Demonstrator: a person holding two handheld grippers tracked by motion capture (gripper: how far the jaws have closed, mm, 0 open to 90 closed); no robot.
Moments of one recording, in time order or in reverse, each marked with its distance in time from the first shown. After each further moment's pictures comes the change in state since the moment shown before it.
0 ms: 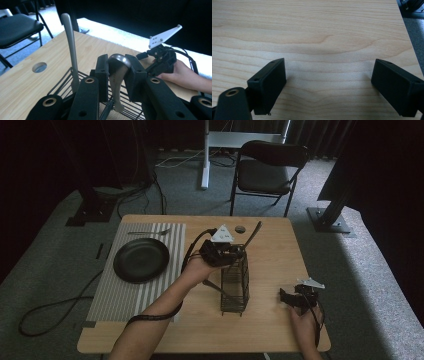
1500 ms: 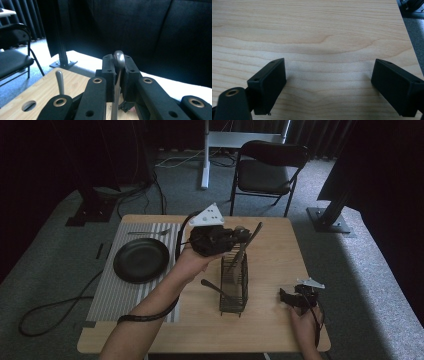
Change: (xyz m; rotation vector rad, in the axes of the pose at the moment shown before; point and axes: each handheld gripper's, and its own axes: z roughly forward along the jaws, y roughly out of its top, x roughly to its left) left arm -0.020 0.064 -0.087 -0.260 -0.088 -0.007; right arm 0.000 0.000 0.000 0.001 0.000 0.000
